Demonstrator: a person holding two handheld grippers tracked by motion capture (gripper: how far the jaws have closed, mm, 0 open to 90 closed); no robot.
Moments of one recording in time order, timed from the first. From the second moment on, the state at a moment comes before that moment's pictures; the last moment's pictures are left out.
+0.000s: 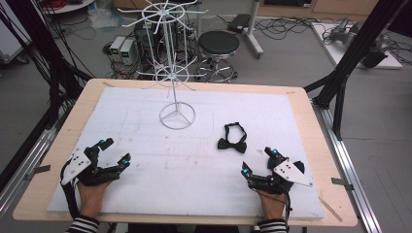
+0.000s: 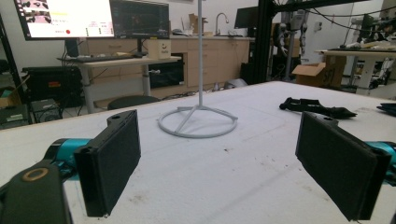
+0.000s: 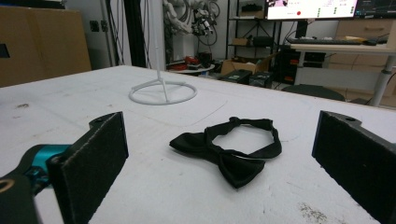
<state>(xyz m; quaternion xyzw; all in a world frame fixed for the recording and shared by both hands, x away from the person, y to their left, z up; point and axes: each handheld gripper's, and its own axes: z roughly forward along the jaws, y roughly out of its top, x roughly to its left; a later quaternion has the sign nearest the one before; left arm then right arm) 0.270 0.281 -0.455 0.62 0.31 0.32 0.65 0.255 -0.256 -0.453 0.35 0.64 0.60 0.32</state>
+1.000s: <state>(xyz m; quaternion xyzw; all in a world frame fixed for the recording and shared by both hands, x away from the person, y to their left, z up) 0.269 0.282 -0.456 0.62 0.31 0.32 0.65 0.255 -0.248 -0.443 0.34 0.66 0.59 0.31</state>
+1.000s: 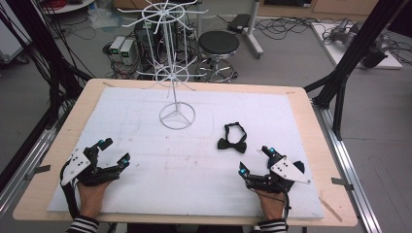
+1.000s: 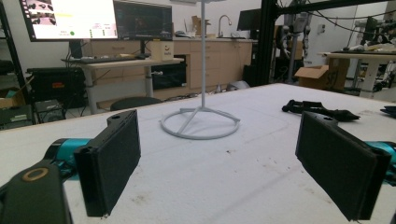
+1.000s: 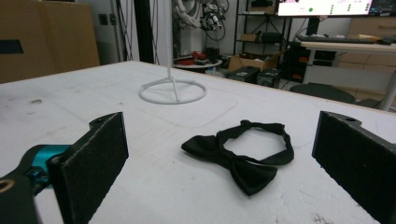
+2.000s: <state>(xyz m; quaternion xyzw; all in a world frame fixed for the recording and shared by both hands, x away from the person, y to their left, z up) 0.268 0.281 -0.456 0.62 0.31 0.33 0.65 0.259 -0.314 -0.378 0.34 0.71 0.55 0.27</state>
